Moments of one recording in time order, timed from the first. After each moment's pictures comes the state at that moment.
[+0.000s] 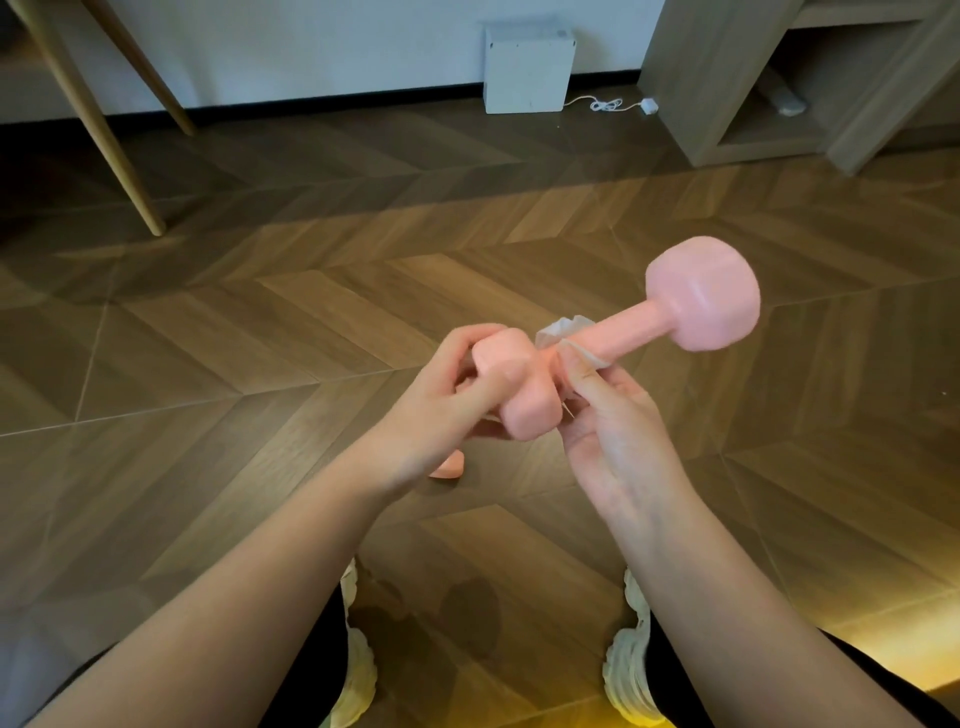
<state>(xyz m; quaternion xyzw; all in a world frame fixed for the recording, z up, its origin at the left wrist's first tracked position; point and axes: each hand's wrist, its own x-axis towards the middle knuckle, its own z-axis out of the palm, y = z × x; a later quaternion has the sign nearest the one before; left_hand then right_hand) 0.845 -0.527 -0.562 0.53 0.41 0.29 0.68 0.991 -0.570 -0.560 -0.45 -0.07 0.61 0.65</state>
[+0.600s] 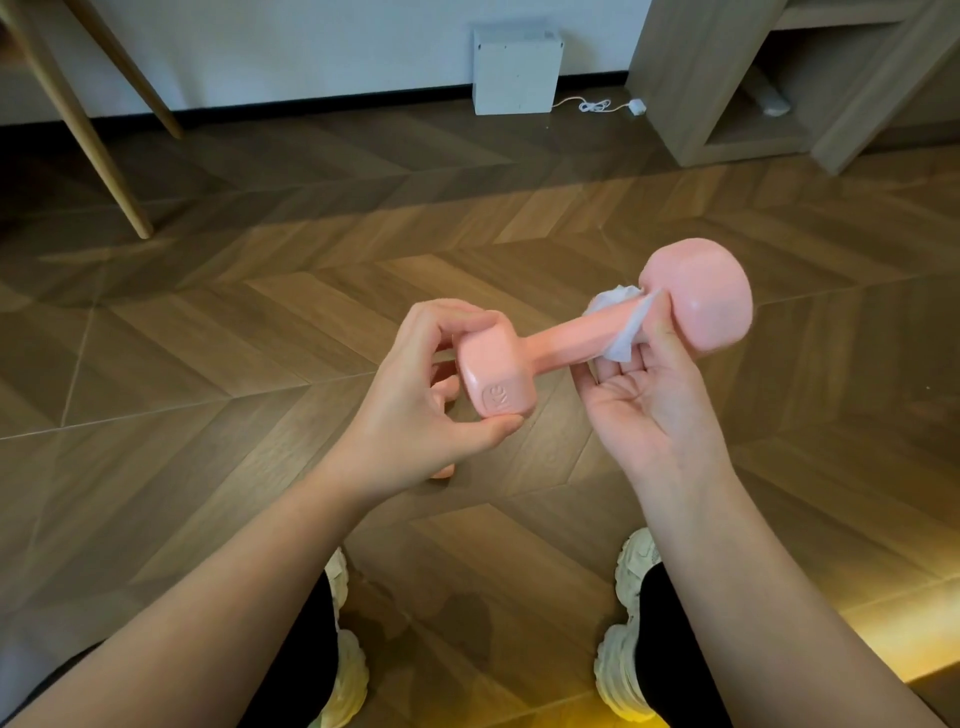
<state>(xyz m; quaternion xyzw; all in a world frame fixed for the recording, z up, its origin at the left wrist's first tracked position) 0.838 -0.533 -0.562 0.71 0.33 0.40 0.48 1.024 -0.562 -0.541 -0.36 0.05 0.58 0.73</state>
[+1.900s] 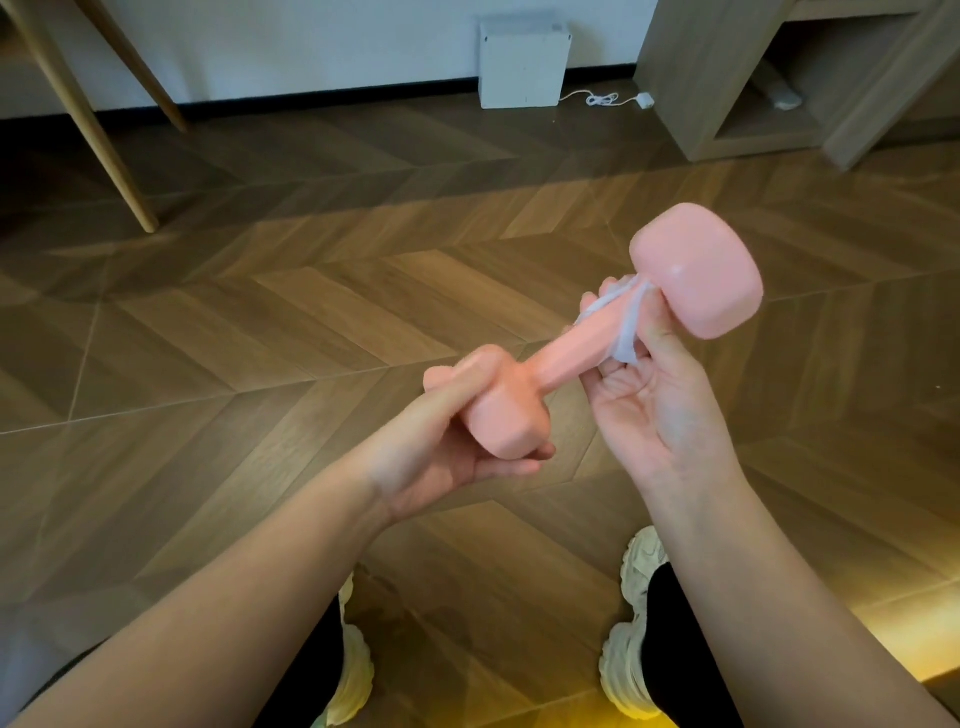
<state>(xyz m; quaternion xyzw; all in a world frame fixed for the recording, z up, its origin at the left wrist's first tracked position) 0.844 -0.541 -0.560 0.30 0.36 0.21 0.86 1.019 -0.566 -0.539 -0.35 -0.11 0.60 0.71</state>
